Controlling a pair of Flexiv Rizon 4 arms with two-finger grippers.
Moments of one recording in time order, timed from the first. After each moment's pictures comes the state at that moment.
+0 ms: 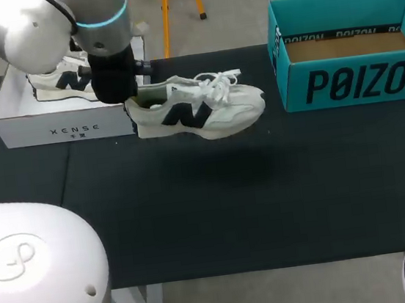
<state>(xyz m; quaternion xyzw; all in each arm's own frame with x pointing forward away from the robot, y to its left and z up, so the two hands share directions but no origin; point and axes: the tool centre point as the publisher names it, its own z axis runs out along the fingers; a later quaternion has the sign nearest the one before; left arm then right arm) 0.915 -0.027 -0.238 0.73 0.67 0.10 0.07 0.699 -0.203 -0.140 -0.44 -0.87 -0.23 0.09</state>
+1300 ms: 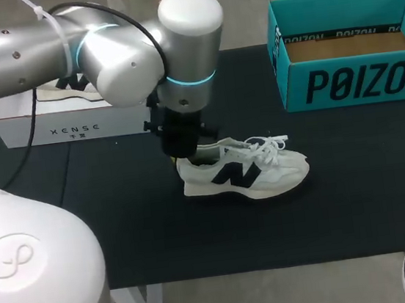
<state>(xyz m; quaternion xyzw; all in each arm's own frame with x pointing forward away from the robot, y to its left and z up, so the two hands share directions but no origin) 0.845 -0.107 -0.353 0.75 0.66 0.08 -0.04 0.699 -0.203 -0.140 -0.44 -0.87 -0.23 0.09</state>
